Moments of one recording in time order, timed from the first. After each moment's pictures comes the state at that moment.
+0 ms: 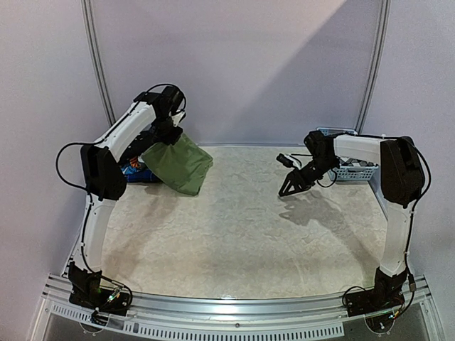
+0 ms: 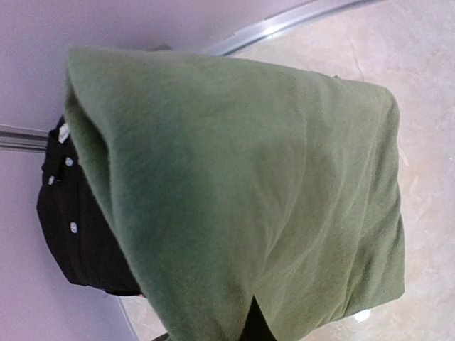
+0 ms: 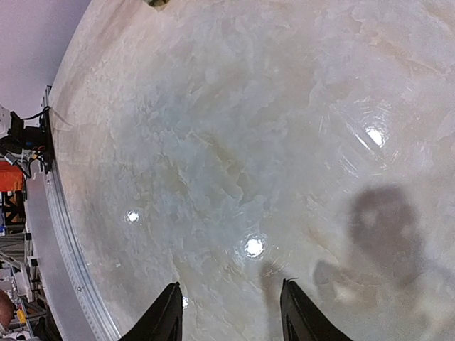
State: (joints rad) left arm -0.37 2.45 2.61 -1.26 -0.35 0.10; right arm 0.33 2.06 1.56 -0.85 -0.72 -0.26
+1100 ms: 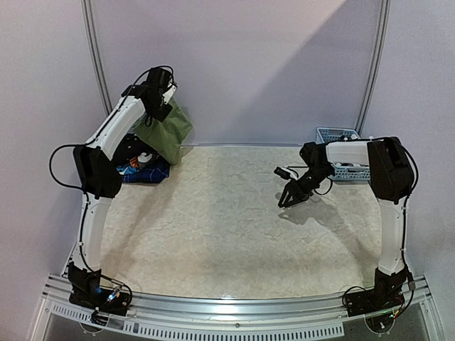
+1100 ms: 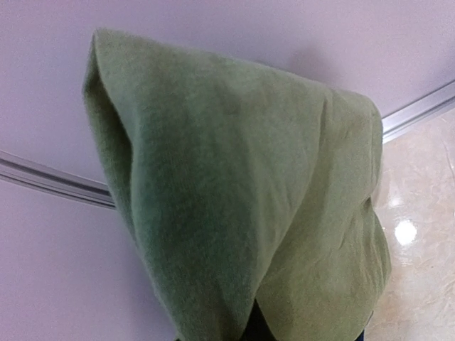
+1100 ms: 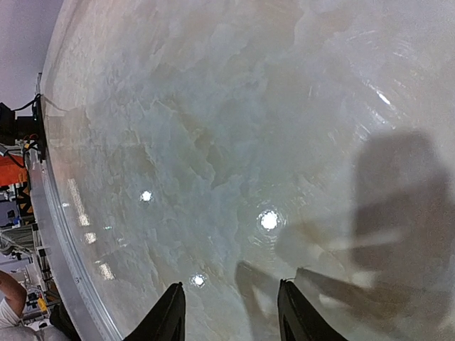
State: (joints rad) left arm -0.32 2.44 2.70 -0.94 -0.57 0.41; right arm 0.34 2.17 1.57 -0.89 -0.72 -0.28
